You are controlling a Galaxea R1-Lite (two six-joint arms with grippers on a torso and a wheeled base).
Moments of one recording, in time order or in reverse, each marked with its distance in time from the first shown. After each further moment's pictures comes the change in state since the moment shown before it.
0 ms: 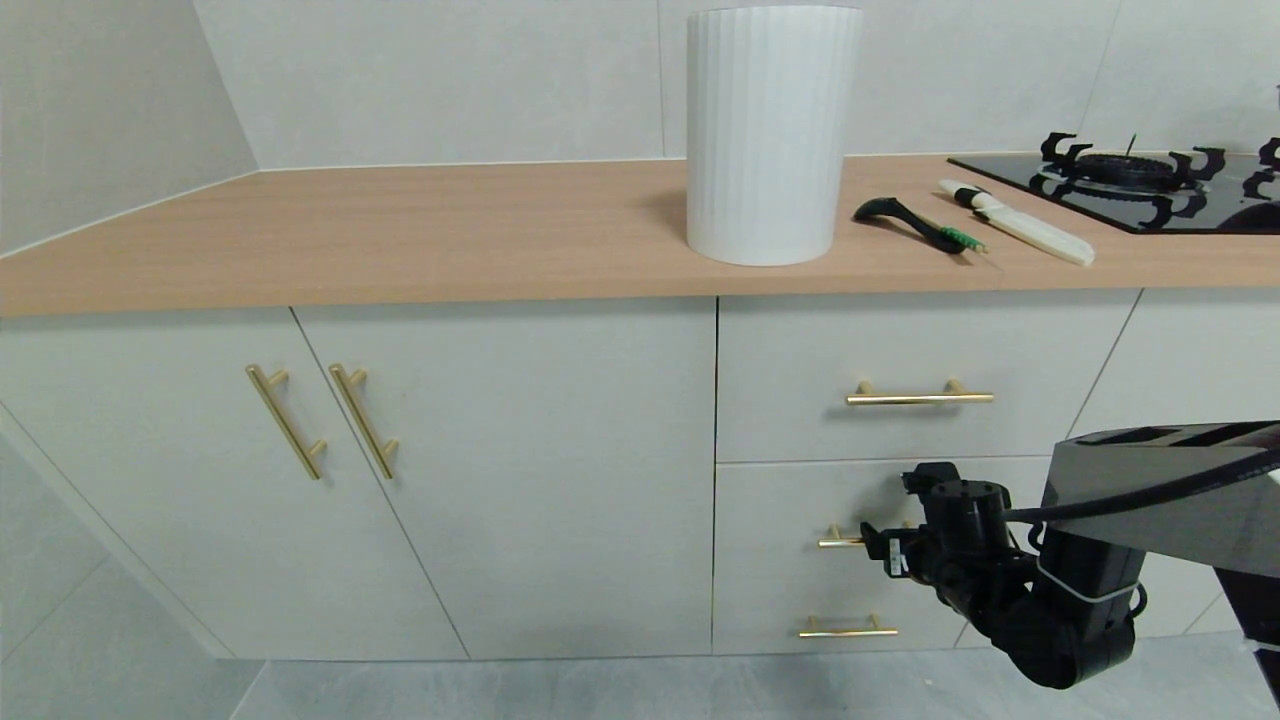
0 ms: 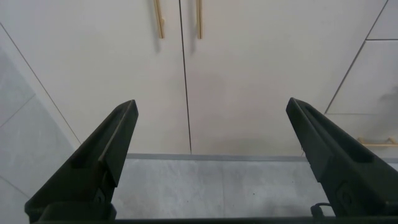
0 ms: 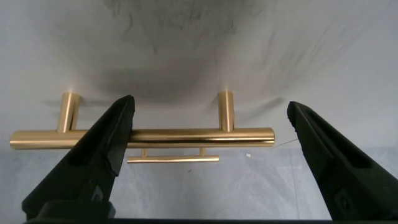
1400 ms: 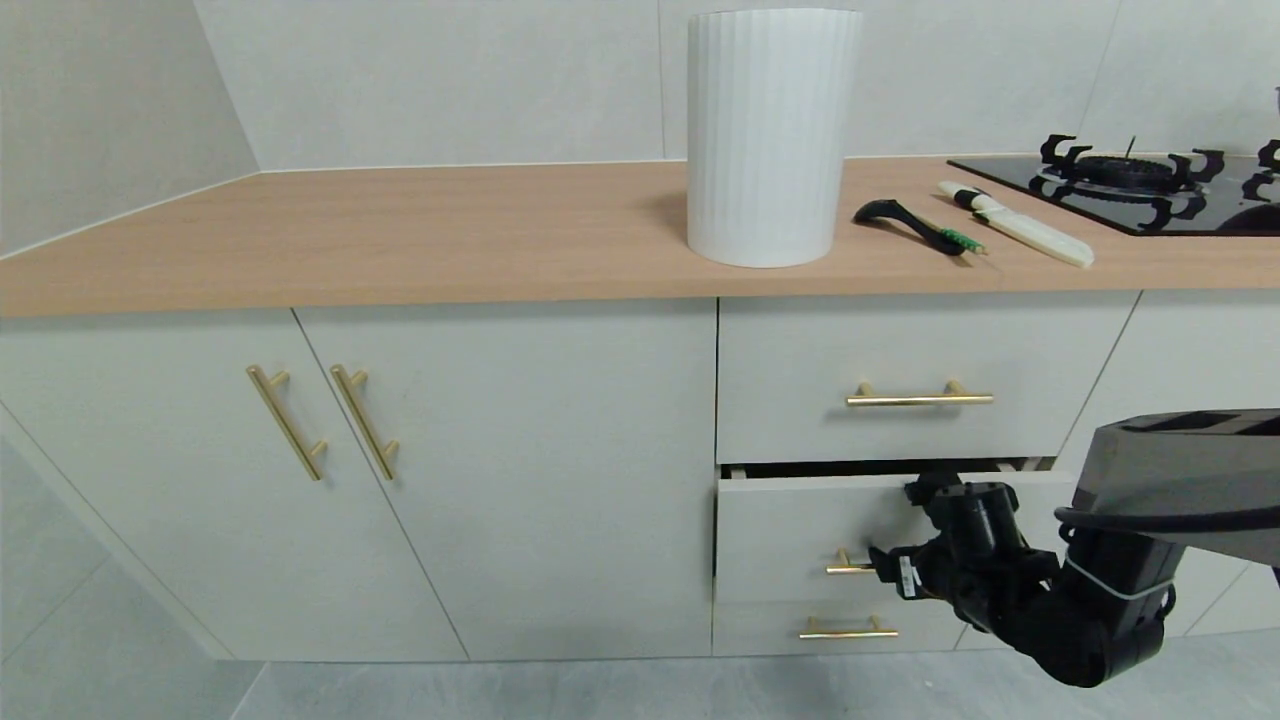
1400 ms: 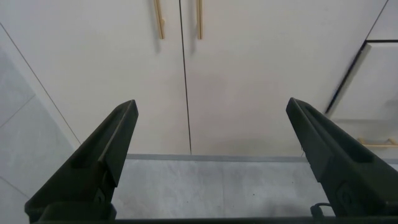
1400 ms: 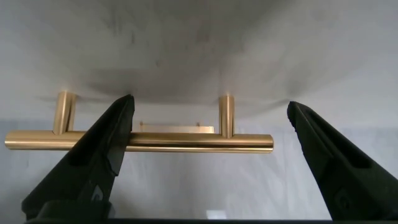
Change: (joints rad) left arm 0.000 0.000 0.000 0.000 0.000 0.000; right arm 0.002 -0.094 0.062 0.220 0.012 -0.008
